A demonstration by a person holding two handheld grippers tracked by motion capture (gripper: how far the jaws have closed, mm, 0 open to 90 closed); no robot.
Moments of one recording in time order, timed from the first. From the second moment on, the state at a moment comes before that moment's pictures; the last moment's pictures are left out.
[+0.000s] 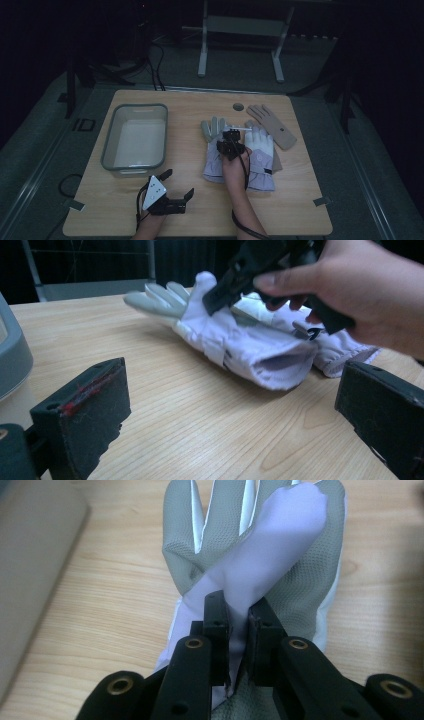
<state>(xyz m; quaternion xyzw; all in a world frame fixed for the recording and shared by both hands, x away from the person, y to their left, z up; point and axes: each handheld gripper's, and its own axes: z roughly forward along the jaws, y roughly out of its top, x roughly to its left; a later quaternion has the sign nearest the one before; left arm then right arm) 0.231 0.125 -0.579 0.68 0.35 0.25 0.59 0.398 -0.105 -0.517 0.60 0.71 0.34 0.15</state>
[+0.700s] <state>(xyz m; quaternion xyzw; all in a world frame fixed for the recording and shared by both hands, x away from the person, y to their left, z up) 0.231 0.124 -0.579 0.68 0.35 0.25 0.59 0.396 -0.114 -0.504 0.57 0.71 0.38 0.14</state>
